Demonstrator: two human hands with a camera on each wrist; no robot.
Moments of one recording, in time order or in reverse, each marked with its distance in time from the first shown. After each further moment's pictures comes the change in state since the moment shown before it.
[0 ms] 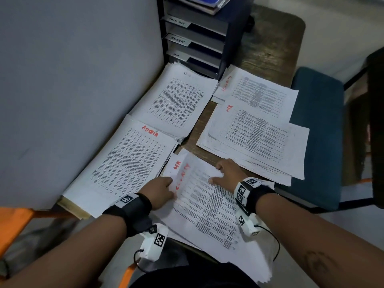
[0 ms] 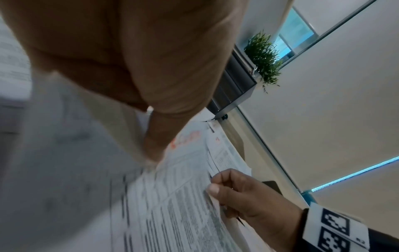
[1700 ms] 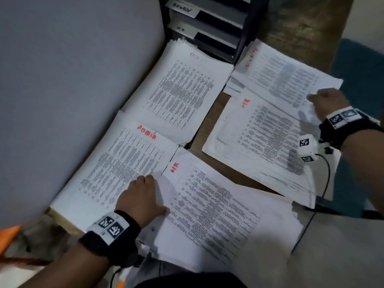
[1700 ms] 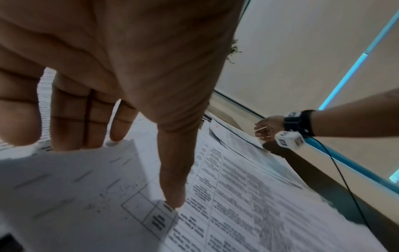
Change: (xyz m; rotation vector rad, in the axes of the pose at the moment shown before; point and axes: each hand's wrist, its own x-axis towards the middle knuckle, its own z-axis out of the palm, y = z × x) left_hand 0.028 -0.005 -0.025 0.377 0.068 -0.219; right_hand 0.164 0.108 -0.225 0.432 0.505 0.447
